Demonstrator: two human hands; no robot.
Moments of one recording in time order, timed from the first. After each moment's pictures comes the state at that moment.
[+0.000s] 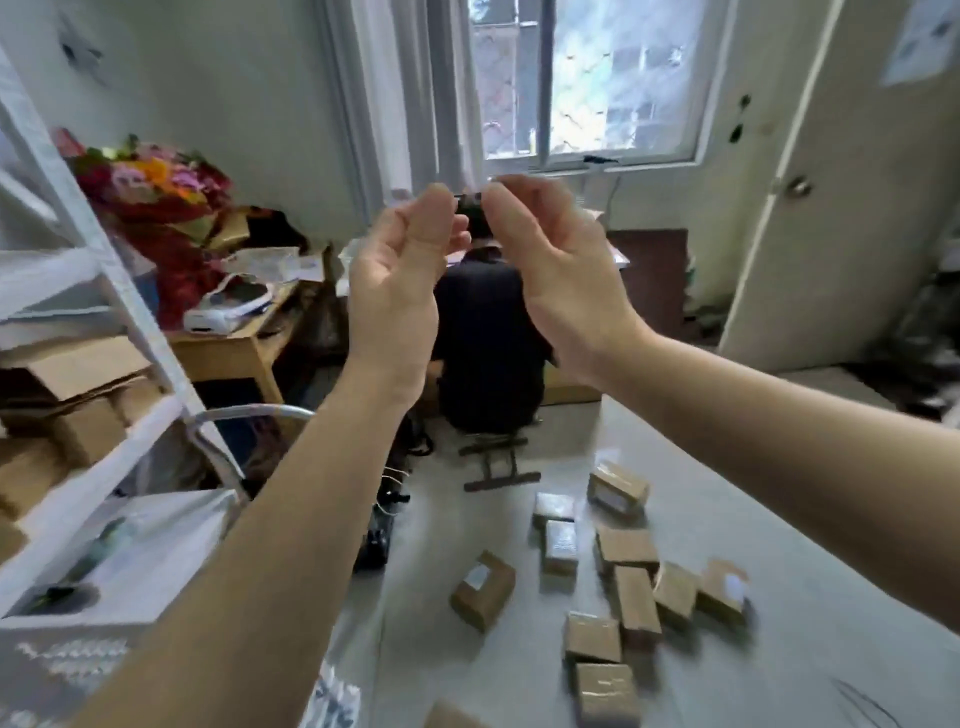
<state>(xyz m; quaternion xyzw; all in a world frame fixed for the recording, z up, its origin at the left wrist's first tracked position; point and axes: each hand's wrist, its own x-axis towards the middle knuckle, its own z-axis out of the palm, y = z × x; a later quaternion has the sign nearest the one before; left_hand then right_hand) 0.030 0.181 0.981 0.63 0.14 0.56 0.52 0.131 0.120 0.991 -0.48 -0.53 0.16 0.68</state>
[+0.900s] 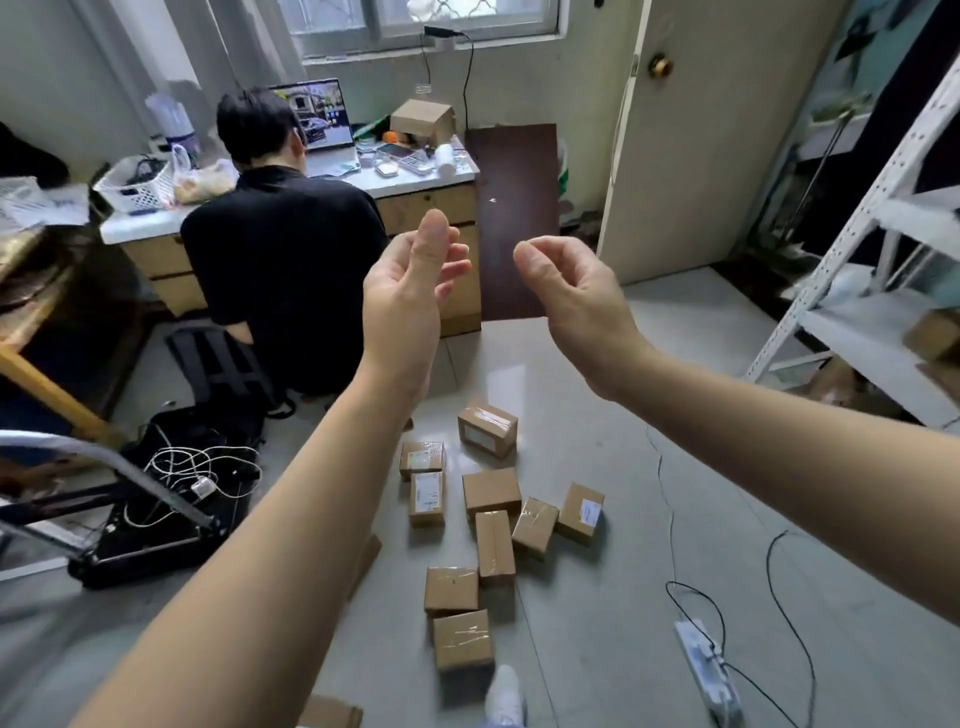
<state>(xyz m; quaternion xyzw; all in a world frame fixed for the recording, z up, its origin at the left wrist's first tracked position) 0.405 0.128 0.872 0.61 0.22 0.42 0.63 0.522 0.041 0.855 -0.66 -0.38 0.17 0.63</state>
